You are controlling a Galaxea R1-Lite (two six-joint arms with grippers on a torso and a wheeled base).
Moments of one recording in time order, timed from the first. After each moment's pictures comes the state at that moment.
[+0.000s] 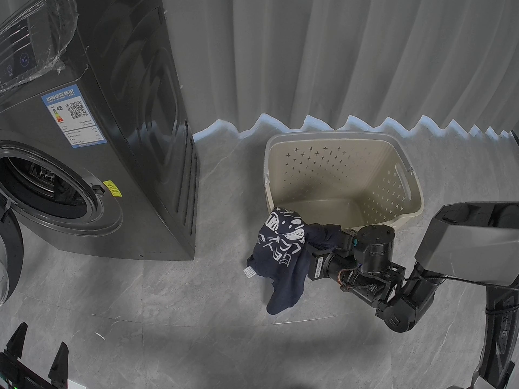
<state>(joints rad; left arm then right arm) 0.00 0.02 -0.02 0.00 0.02 -0.01 0.58 2.27 -0.73 -1.32 -0.10 0.26</state>
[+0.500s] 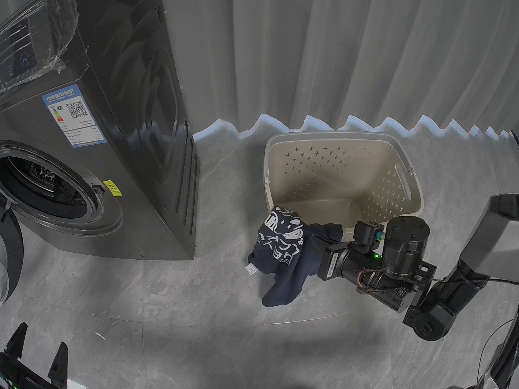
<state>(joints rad) 0.00 0.02 -0.02 0.00 0.02 -0.02 0.65 2.03 -0.57 -1.32 -0.10 0.31</state>
